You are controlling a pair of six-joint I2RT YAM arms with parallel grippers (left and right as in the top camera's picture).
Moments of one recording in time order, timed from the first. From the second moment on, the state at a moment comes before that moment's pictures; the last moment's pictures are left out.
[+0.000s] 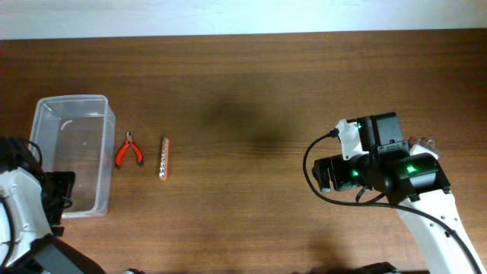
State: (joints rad) left arm 0.68 1.54 1.12 -1.09 -0.19 -0.86; right arm 0.18 1.16 1.07 -1.07 -0.16 -0.01
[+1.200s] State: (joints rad) left arm 0.68 1.58 0.93 -0.80 -0.24 -0.87; right arm 0.18 1.16 1.07 -1.08 -0.15 -0.01
